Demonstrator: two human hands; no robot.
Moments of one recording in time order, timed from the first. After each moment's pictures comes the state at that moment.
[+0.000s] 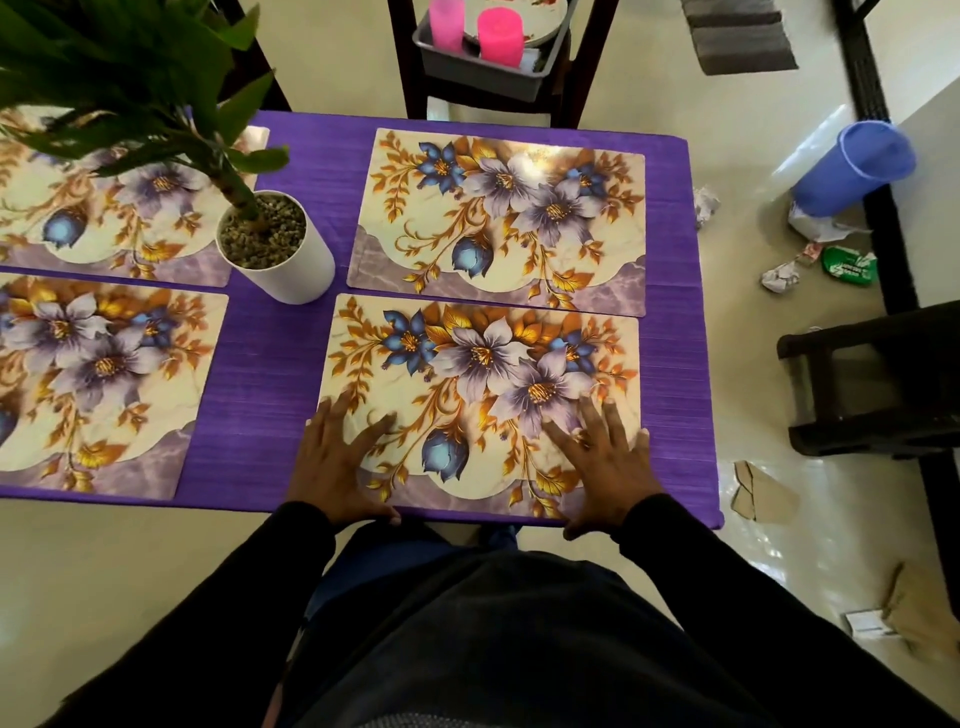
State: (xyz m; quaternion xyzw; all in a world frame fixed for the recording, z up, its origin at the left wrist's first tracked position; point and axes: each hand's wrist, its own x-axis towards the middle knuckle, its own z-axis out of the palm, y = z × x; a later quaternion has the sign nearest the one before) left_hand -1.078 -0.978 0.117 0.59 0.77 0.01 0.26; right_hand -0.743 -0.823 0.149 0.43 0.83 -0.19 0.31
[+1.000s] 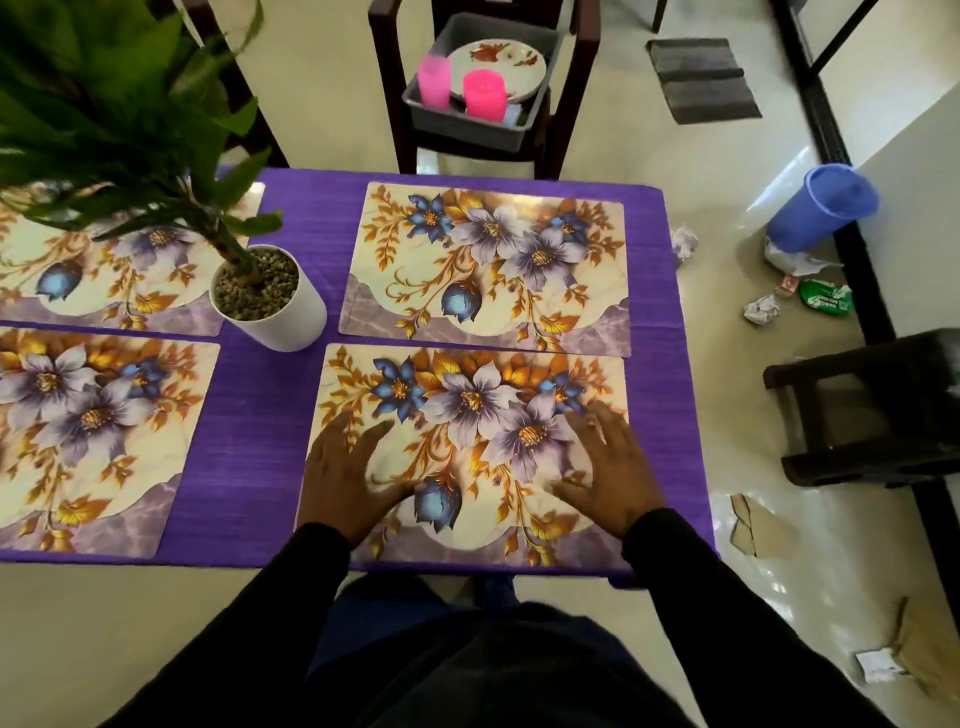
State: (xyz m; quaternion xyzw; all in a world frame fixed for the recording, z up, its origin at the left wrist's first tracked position) left_hand -1.054 -0.933 0.137 0.53 0.81 0.16 0.18; right_hand -0.745 -0.792 0.164 0.53 0.80 -0.26 0.10
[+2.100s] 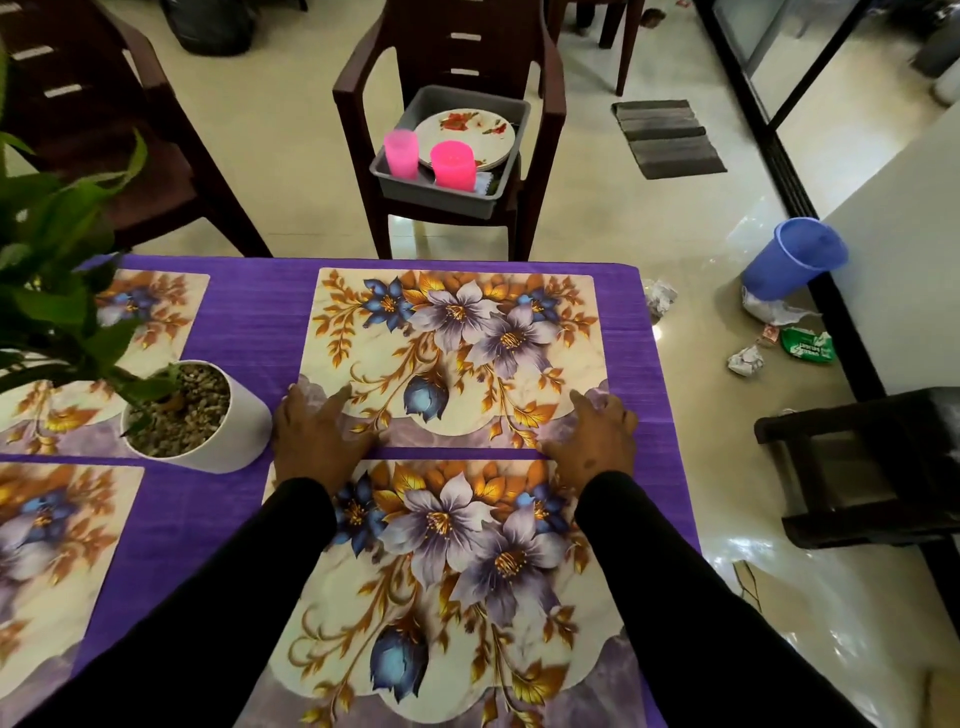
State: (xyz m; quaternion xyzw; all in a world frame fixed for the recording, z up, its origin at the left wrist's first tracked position) left_hand -1.125 -0.727 0.109 0.45 0.88 0.05 0.15; right_hand -0.811 -0.622 0.142 0.70 0.68 -0.21 0.04
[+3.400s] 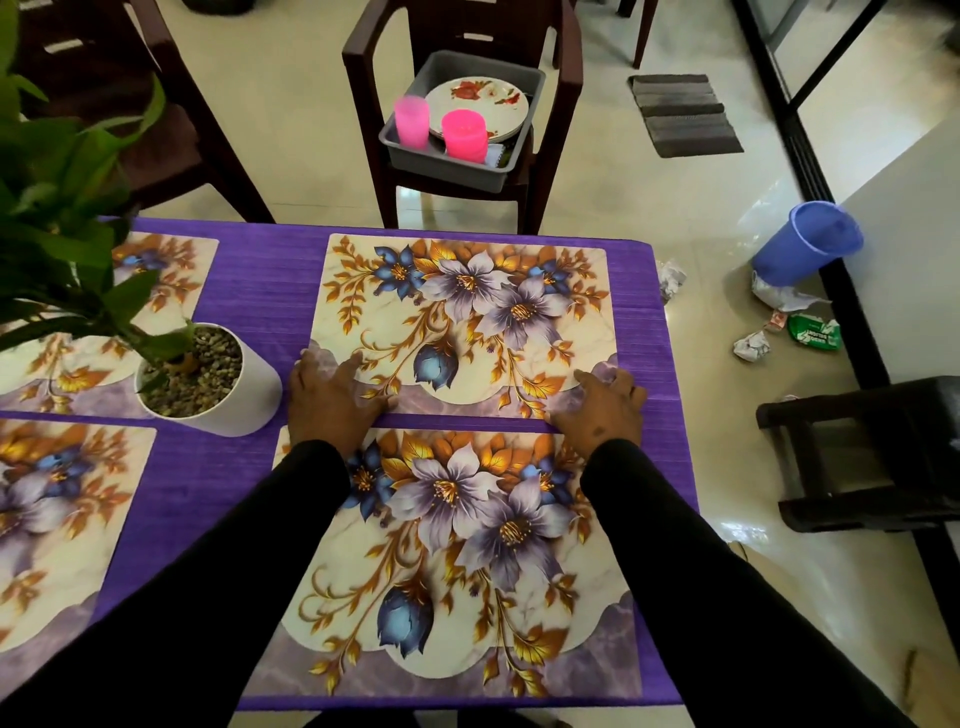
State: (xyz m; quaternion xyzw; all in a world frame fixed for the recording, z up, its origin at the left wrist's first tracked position) left_hand -1.111 -0.724 0.131 0.46 0.87 0.06 0.15; right_hand -0.814 -0.620 0.143 0.70 0.69 -0.20 0.06
